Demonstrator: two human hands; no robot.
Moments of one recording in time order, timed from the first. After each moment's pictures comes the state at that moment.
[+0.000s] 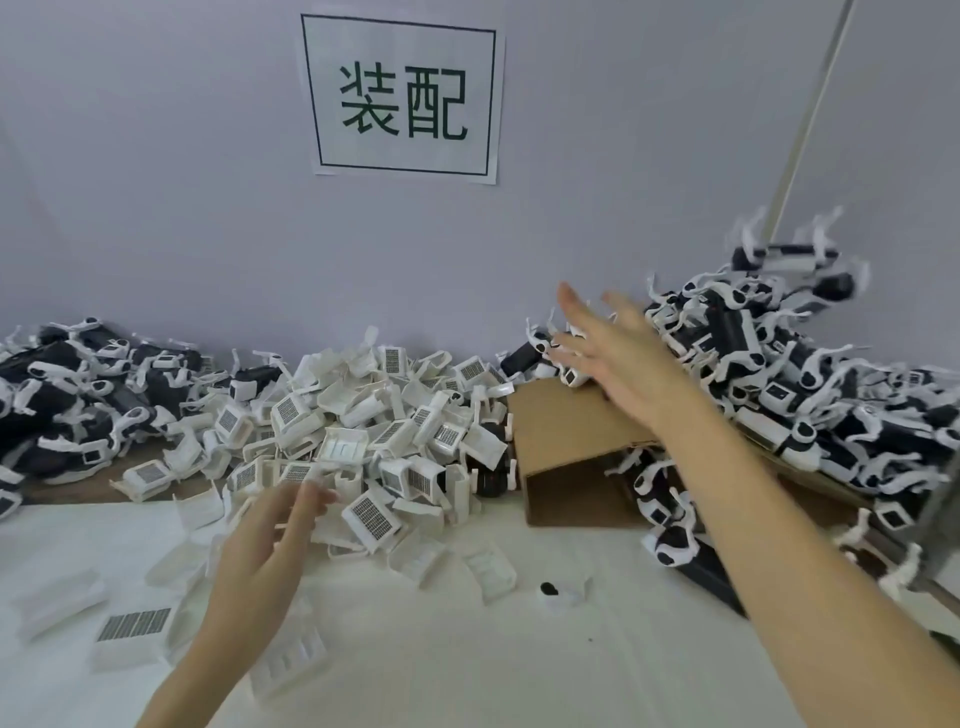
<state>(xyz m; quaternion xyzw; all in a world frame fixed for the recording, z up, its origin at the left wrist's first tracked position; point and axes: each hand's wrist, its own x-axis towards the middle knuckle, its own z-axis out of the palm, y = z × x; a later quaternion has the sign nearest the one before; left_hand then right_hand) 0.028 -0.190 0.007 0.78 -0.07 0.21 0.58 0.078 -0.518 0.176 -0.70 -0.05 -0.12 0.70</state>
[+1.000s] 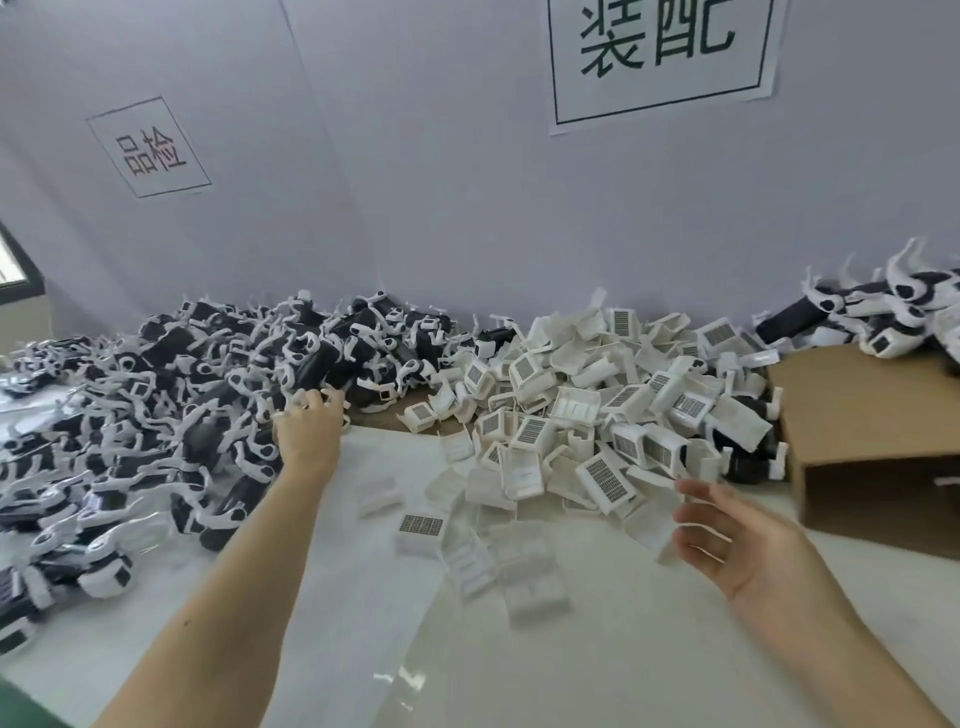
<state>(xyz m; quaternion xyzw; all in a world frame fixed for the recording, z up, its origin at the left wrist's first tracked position) 0.116 0.065 0.013 0.92 0.26 0.13 -0.25 0.049 -0.417 -0.025 -0.46 -0.04 0.10 0.88</state>
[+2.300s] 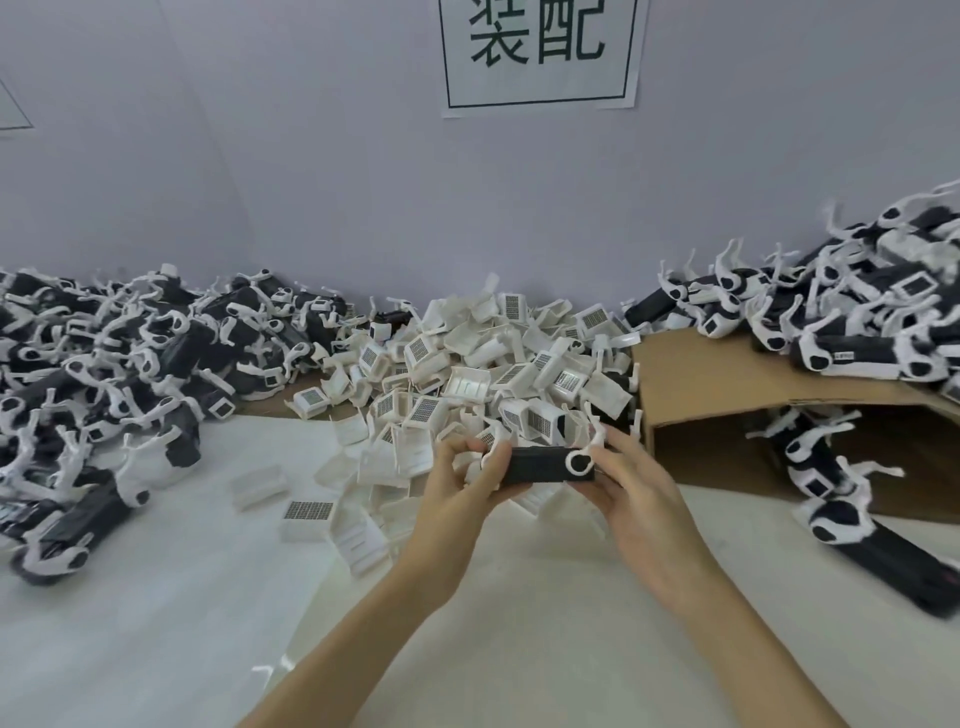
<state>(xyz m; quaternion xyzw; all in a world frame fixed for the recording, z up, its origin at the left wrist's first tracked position) 0.022 -0.237 -0.015 0.57 -0.03 0.04 0.82 0.036 -0.427 -0.013 -0.54 -0.07 -0.01 0.84</state>
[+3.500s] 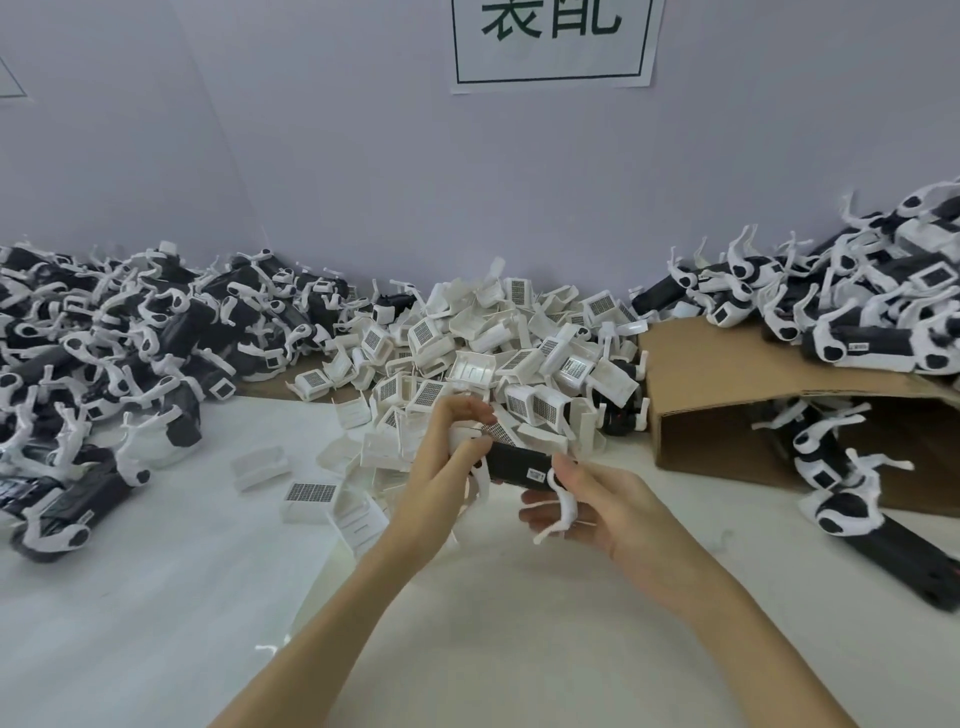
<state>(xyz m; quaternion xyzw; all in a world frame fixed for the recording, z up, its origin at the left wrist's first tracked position) 0.019 -0.212 -0.004 0.72 -0.12 0.13 0.68 0.018 -0.419 -0.010 -0.66 -0.12 0.13 0.73</state>
